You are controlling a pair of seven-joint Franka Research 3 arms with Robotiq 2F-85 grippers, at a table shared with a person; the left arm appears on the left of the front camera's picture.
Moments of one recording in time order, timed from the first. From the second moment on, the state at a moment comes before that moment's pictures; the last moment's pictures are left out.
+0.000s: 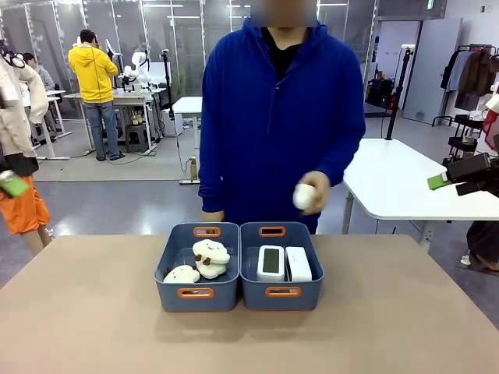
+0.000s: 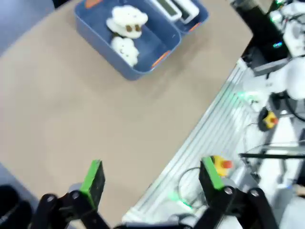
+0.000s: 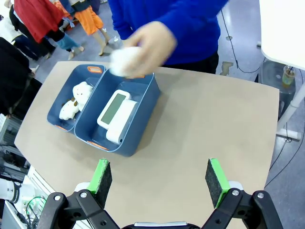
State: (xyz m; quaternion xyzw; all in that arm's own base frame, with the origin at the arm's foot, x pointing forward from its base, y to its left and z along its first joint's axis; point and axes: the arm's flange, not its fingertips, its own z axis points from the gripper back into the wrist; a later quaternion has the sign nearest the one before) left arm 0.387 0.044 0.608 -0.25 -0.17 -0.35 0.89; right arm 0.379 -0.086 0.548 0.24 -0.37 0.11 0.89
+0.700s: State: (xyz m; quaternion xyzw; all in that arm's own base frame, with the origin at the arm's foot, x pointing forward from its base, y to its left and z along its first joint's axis) left arm 0.342 0.081 0.601 -0.22 -0.24 -0.41 0.85; right arm 0.379 -0.085 0.549 0.24 -0.37 0.11 0.89
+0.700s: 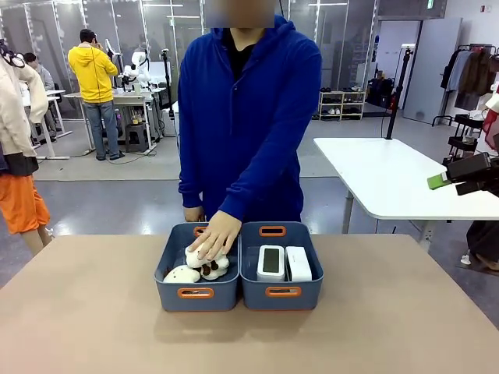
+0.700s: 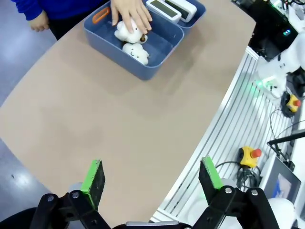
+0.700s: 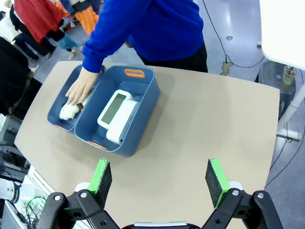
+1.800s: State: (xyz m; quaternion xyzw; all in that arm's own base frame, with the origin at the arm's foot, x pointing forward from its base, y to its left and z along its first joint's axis) left arm 0.343 0.081 0.603 -0.22 -0.24 -0.41 0.85; right arm 0.379 -0.085 0.549 0.24 -0.37 0.11 0.89
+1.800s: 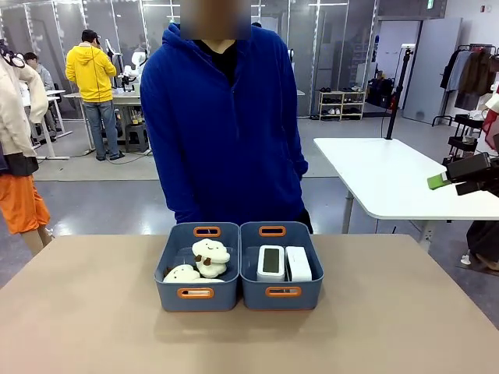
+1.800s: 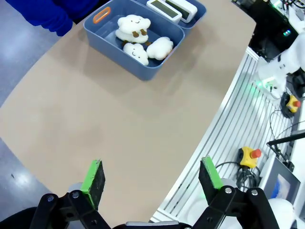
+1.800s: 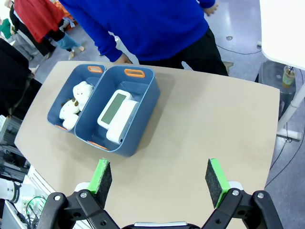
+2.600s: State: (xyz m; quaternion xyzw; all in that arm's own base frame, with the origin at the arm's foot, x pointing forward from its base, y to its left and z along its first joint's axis) left arm 0.343 0.081 0.603 -0.22 -0.24 -0.41 0.85; right arm 0.379 -0.085 0.549 0.24 -0.37 0.11 0.89
